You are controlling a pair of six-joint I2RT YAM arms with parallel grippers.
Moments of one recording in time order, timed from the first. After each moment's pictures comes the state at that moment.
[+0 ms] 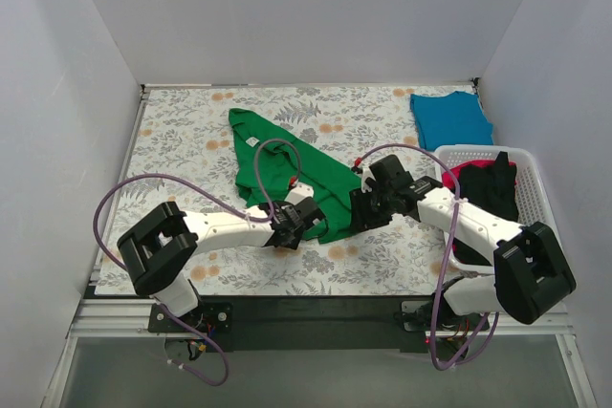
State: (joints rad) left arm -1.02 1.60 0.88 -0.52 -0.51 -0.58; right arm 0.60 1.33 0.80 -0.53 -0.33 0.28
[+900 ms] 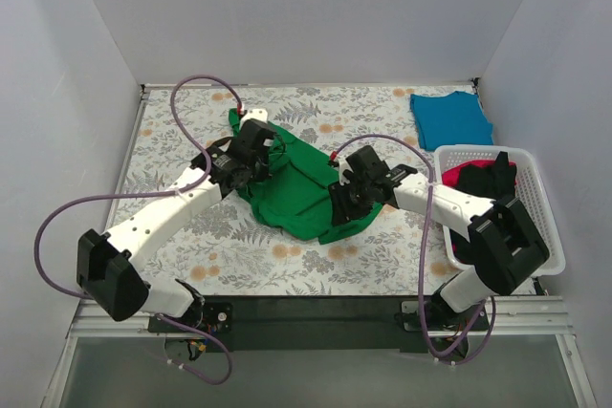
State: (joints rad) left arm -0.70 1.39 1.24 -0.71 -0.44 -0.46; right arm 0.67 1.51 0.95 -0.49 -0.33 0.24
